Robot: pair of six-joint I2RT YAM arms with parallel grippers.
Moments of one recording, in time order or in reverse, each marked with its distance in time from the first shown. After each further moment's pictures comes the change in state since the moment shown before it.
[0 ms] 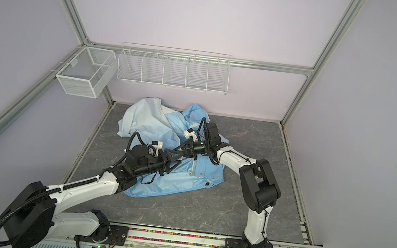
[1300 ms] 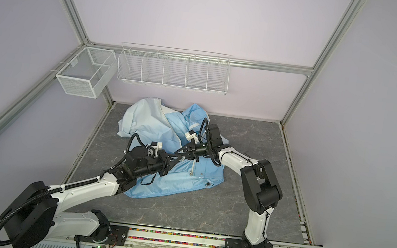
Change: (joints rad) left arm 0.000 0.010 -0.017 0.042 -0.003 0.006; right arm -0.012 -0.019 -0.024 -0.055 -0.014 -0.084
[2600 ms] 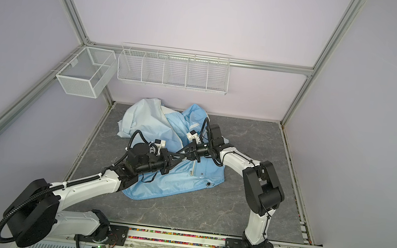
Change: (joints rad) left arm 0.006 0.025 0.049 -0.027 0.080 0.031; right arm -0.007 -0.024 -0.002 -0.073 0.008 -0.047
